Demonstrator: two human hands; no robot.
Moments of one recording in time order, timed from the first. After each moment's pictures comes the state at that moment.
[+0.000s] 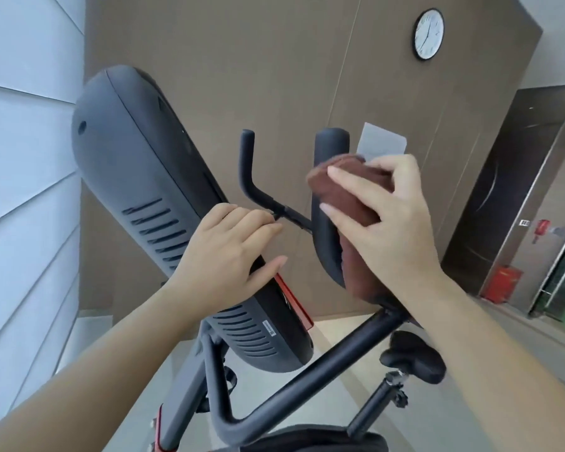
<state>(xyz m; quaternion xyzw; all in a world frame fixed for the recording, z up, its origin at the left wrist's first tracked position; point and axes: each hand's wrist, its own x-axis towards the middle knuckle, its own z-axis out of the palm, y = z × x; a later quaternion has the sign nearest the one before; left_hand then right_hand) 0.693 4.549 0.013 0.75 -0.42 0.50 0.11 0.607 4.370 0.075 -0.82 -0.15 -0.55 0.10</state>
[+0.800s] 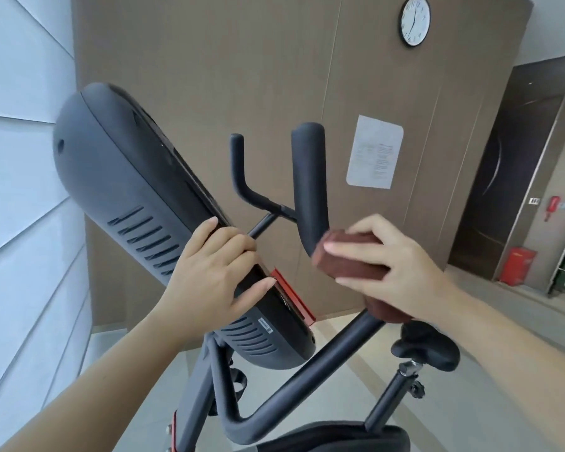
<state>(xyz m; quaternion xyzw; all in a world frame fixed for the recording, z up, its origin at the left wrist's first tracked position) 0.687 4.546 -0.007 0.74 -0.42 0.52 0.10 0.583 4.310 0.039 -0.91 -0.20 -0.32 0.16</state>
